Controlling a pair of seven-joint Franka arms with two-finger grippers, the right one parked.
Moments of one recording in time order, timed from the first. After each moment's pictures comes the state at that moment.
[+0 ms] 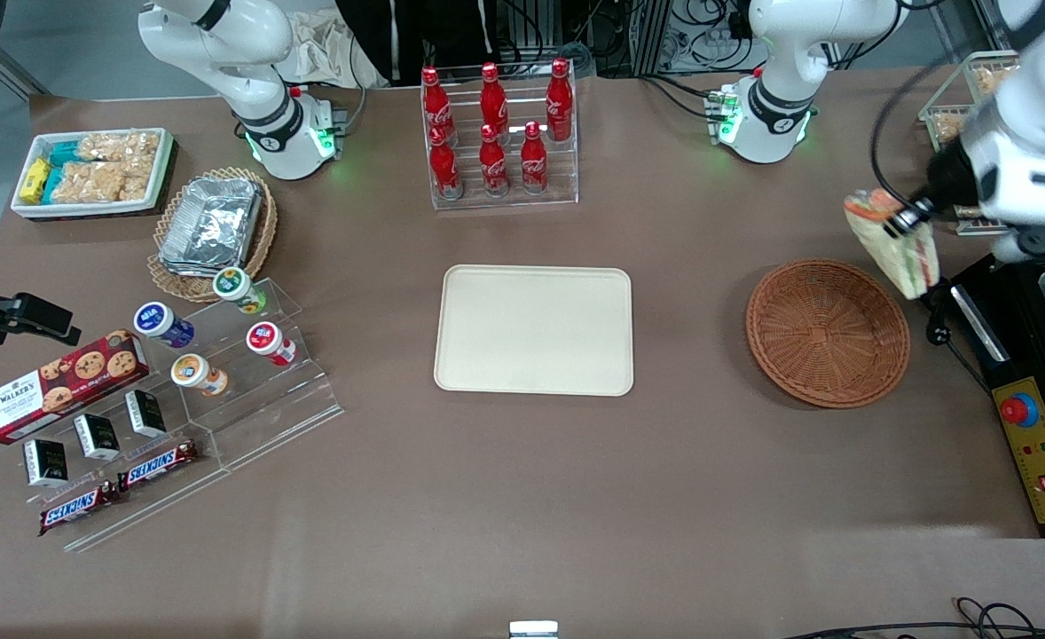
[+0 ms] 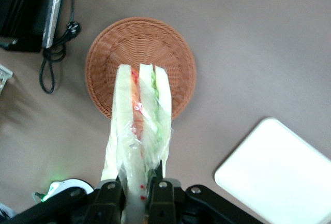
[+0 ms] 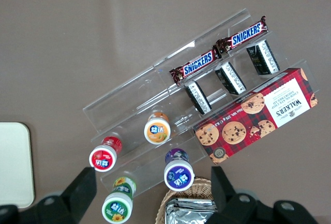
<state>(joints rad) -0.05 -0.12 -0.13 -1.69 0.00 1.50 -0.70</state>
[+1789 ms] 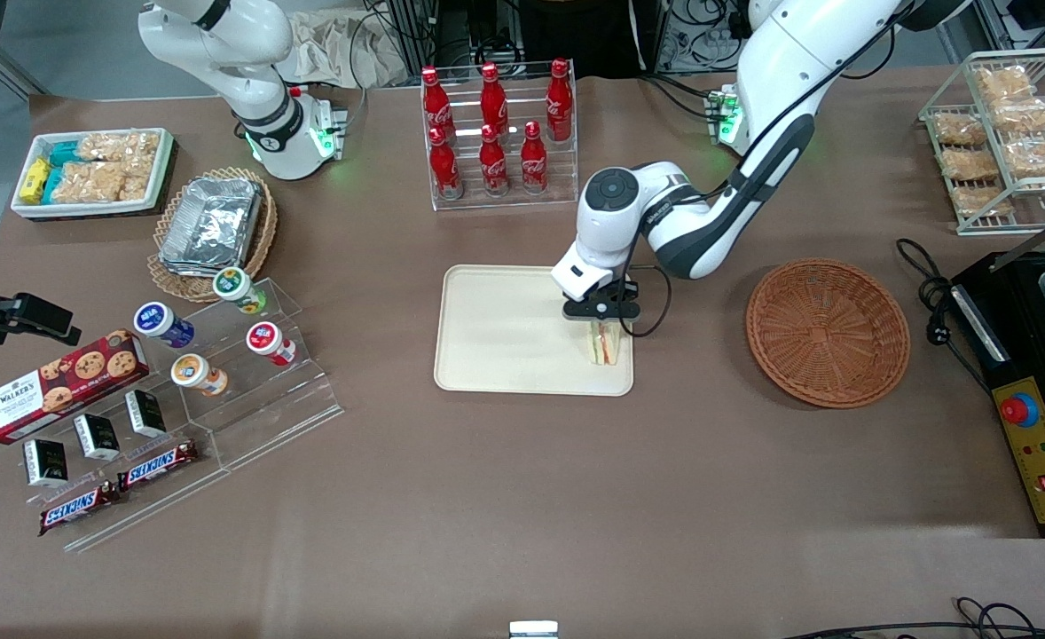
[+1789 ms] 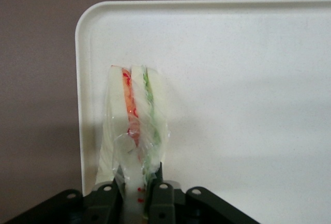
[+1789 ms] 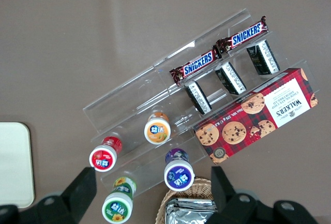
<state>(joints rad) -0.13 0.48 -0.63 -2.09 0.58 2.48 -1.11</state>
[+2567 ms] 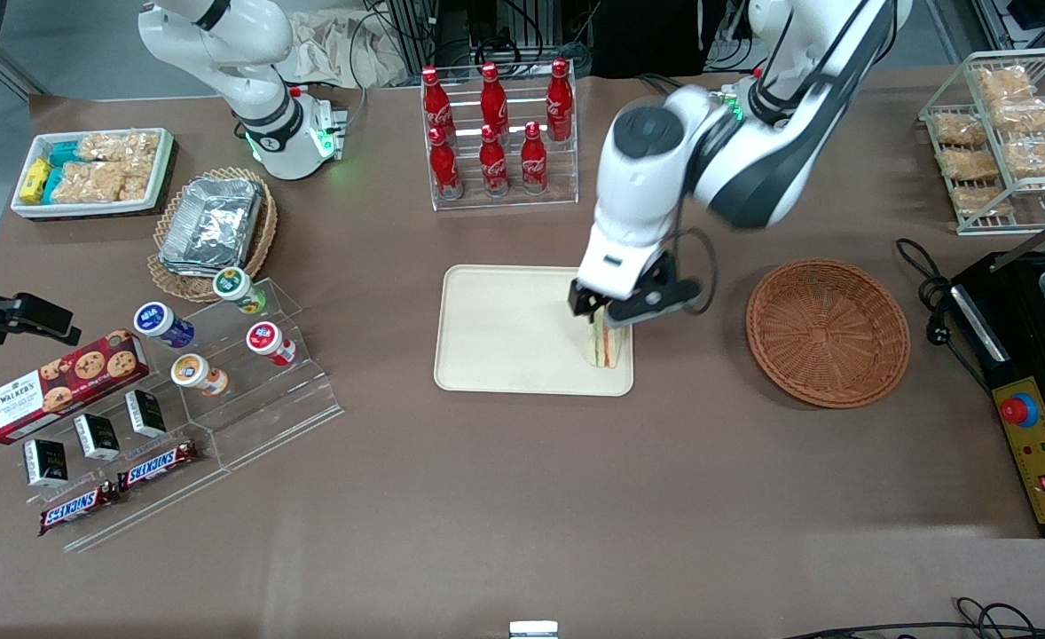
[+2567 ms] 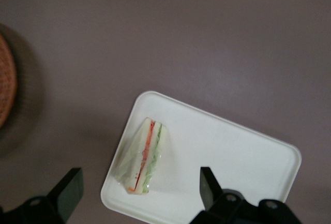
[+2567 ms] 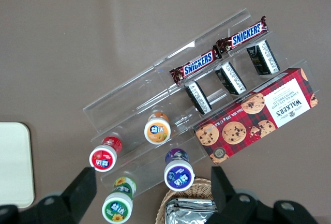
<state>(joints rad) -0.11 0.22 -0.60 -1.73 0.25 2.00 -1.16</state>
